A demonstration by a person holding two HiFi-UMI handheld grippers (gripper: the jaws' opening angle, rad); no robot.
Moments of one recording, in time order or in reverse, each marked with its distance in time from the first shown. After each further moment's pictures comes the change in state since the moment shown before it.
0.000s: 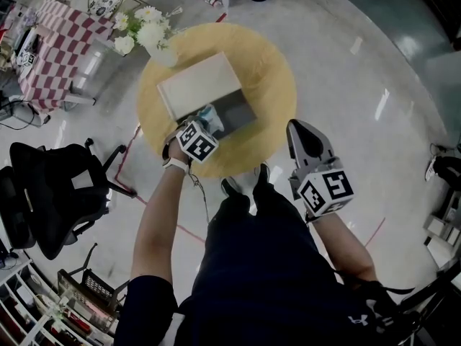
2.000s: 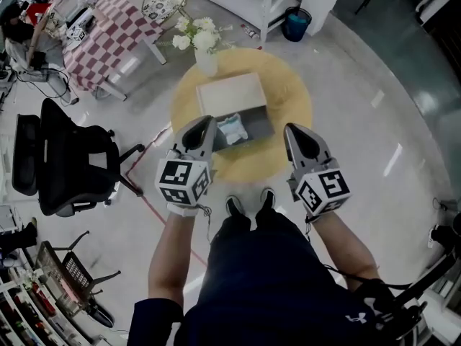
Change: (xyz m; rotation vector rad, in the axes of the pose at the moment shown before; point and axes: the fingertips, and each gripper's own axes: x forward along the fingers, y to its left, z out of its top) left arm -0.301 0.006 0.057 -0.604 -0.910 0.349; right arm -0.011 0.075 0.044 -0.107 -0.103 0.227
